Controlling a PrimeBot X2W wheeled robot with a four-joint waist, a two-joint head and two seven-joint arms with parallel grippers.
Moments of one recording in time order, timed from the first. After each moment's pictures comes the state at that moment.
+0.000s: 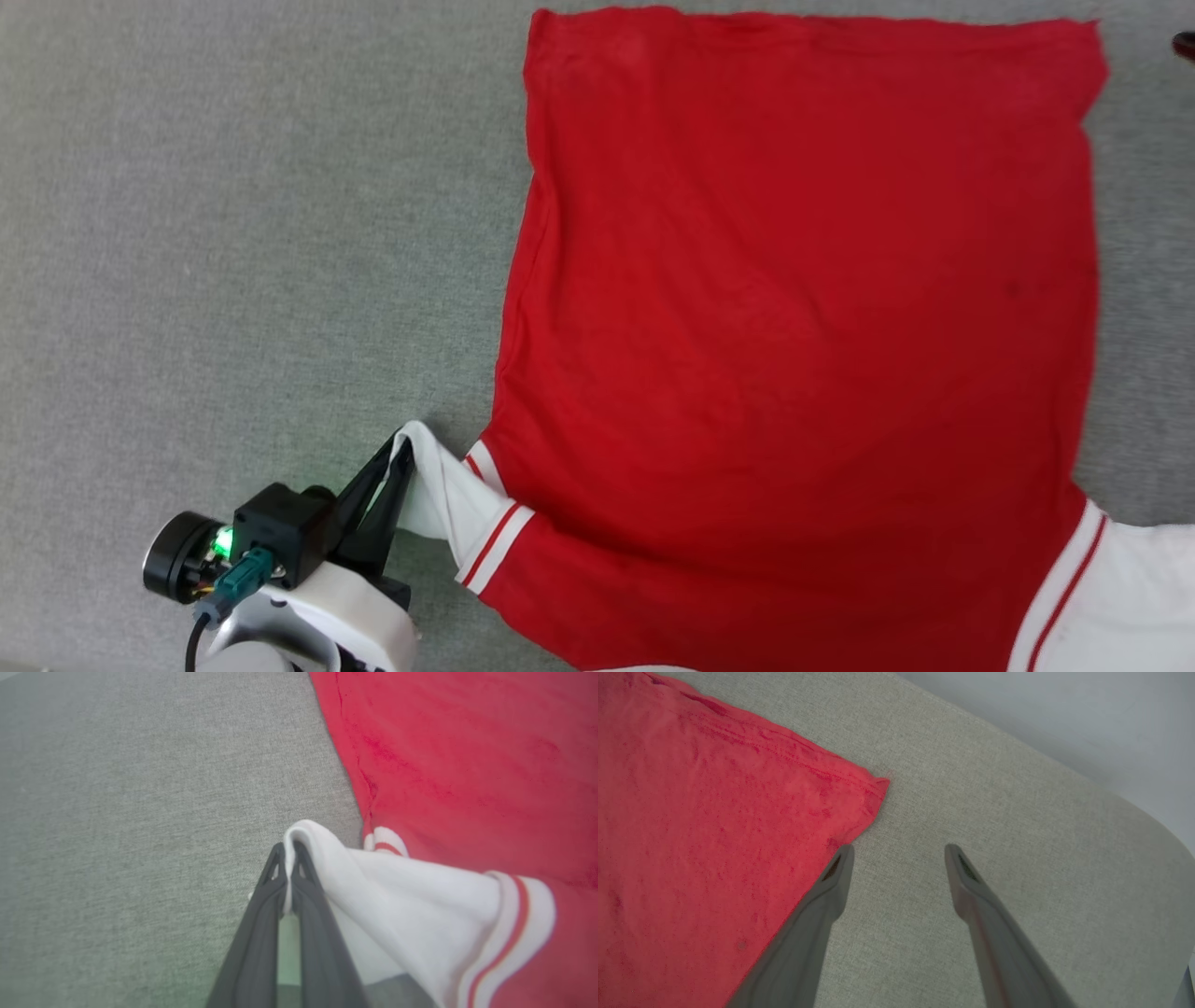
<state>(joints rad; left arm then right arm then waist) -0.29 0.77 -0.85 -0.11 -0.76 0.38 -0.26 -1.18 -0.75 0.58 0.40 0.76 0.13 0.95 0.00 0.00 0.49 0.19</state>
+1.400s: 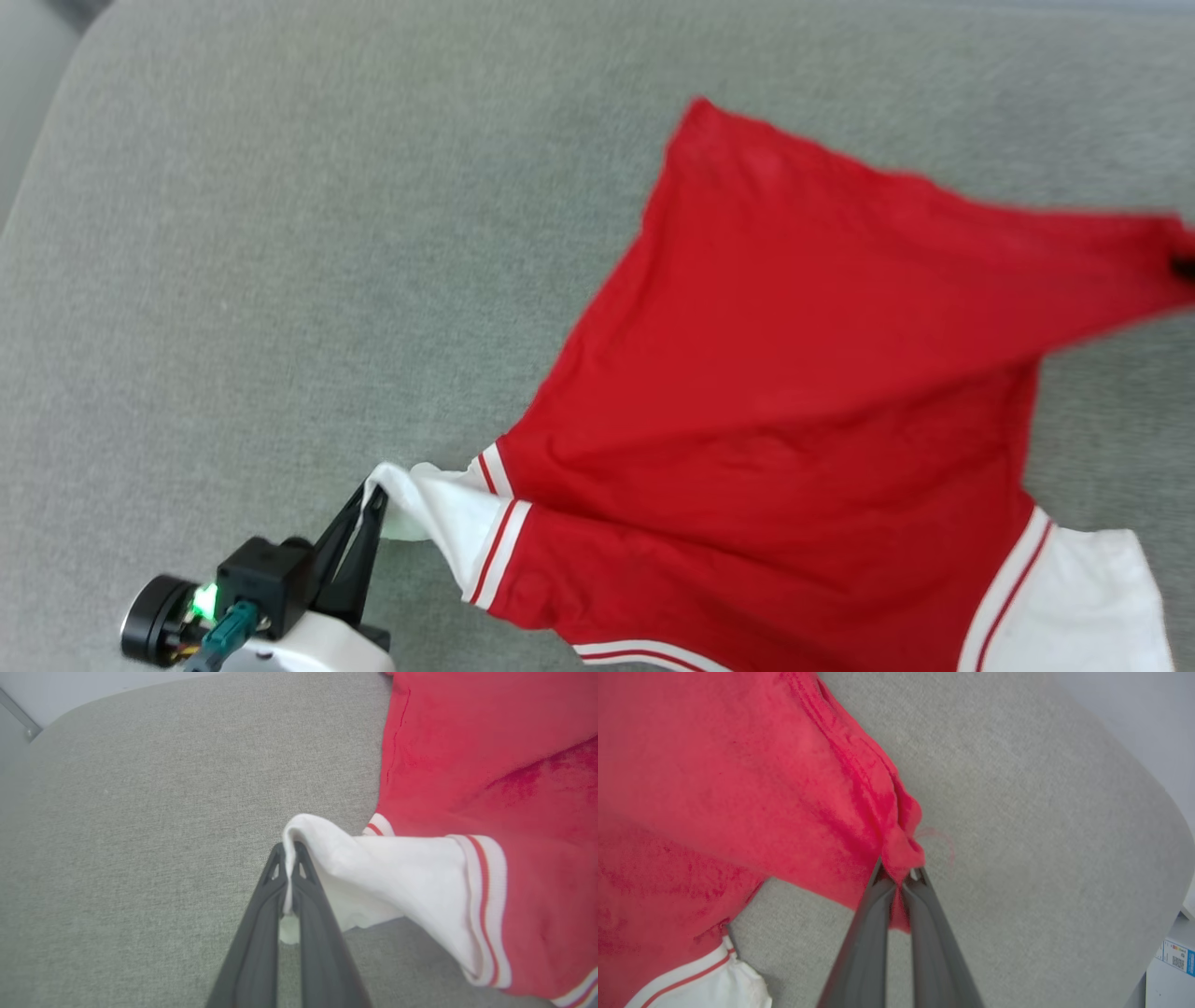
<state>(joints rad) -0.15 0.72 -0.74 -0.11 -0.68 0.40 -0.26 -0.92 -1.01 0.78 0.15 0.91 0.13 0.79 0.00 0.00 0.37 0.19</state>
